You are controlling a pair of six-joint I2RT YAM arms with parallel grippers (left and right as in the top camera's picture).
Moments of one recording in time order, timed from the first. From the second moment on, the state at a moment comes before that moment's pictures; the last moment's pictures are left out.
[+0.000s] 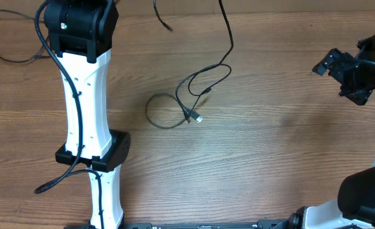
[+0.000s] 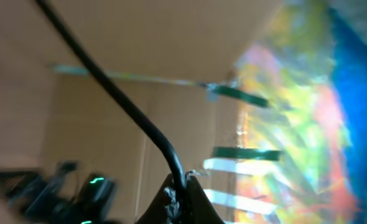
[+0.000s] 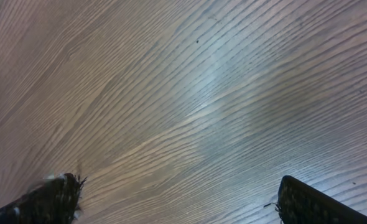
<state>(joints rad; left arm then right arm) -0.24 2.24 3.14 -0.93 0.74 -1.66 -0.31 1.71 1.71 -1.26 -0.22 0.33</state>
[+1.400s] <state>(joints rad) -0.22 2.24 3.12 -0.67 0.97 -1.74 -0.31 1.71 1.71 -1.26 -0.22 0.33</state>
